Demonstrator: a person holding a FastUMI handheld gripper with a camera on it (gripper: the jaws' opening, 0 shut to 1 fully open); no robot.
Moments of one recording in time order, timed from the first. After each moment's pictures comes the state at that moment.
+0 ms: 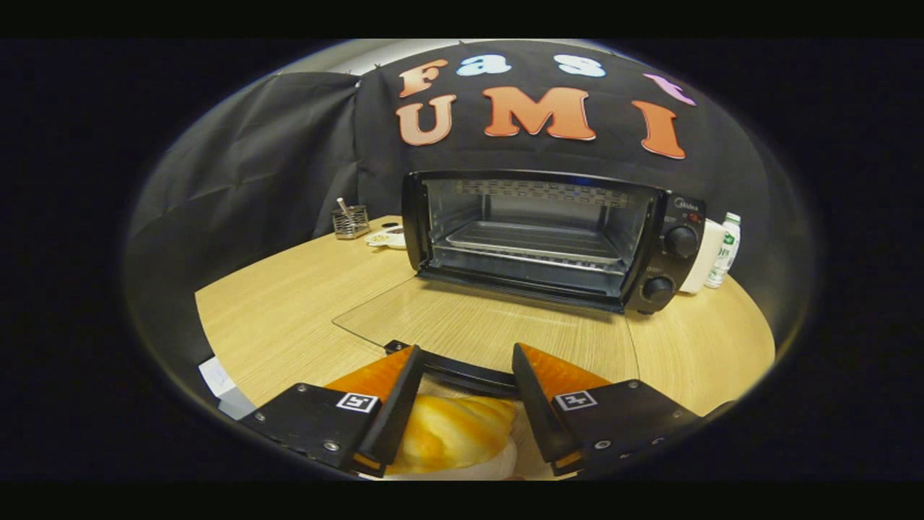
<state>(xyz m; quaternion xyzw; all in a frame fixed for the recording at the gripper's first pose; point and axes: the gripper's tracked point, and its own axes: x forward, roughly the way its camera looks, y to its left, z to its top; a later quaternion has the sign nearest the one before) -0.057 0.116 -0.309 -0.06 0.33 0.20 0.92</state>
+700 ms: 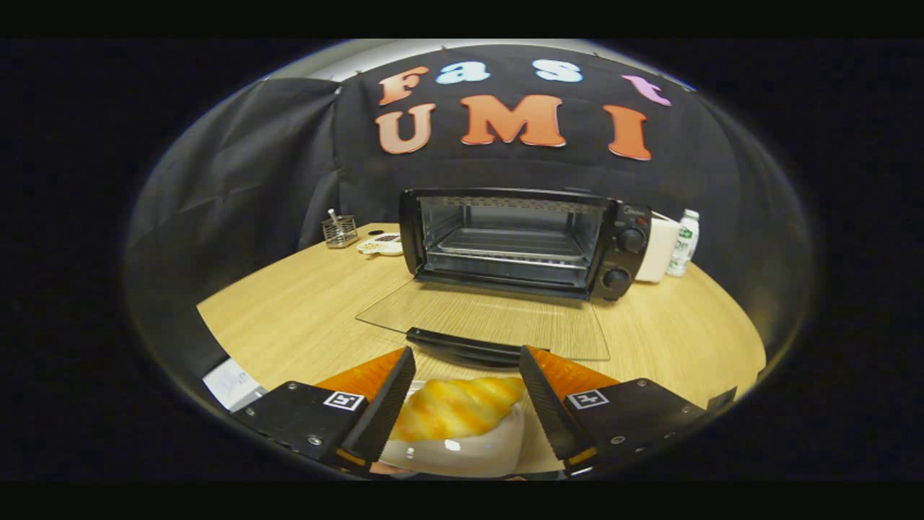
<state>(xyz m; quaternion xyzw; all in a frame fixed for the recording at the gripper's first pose) -0.111 0.108 -0.270 -0.02 0.36 0.13 0.92</state>
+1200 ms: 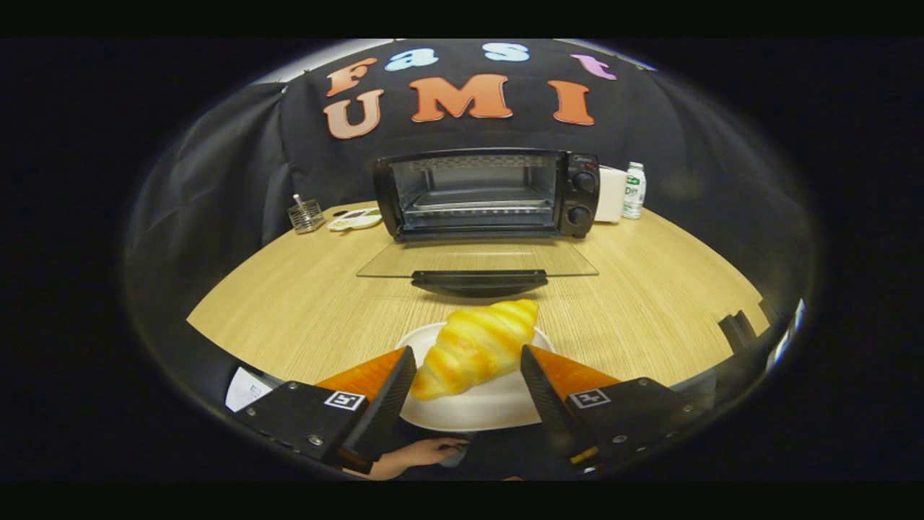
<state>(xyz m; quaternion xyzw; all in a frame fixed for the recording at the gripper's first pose) -0.184 0.117 -0.294 -0.01 0.42 0.03 0.91</state>
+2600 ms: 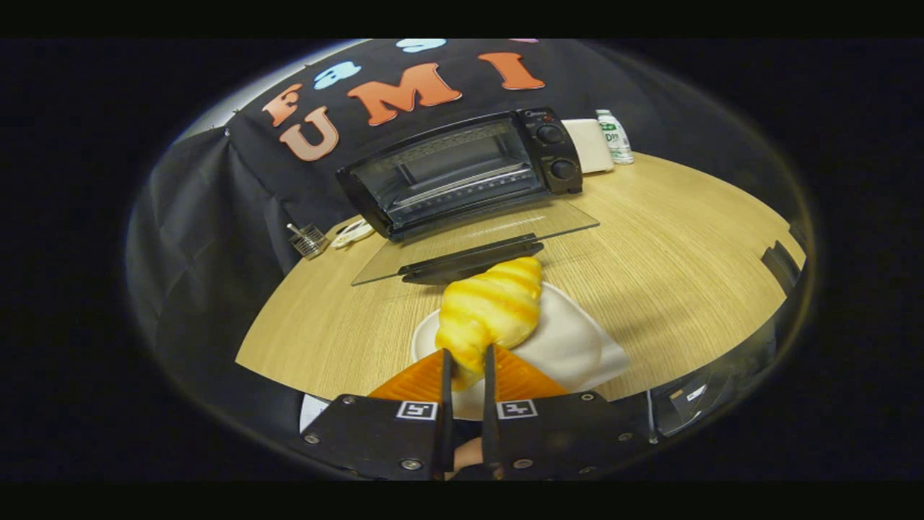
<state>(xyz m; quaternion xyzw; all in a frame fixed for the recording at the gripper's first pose) -0.186 0.112 -0.305 0.15 0.46 0.03 0.88</state>
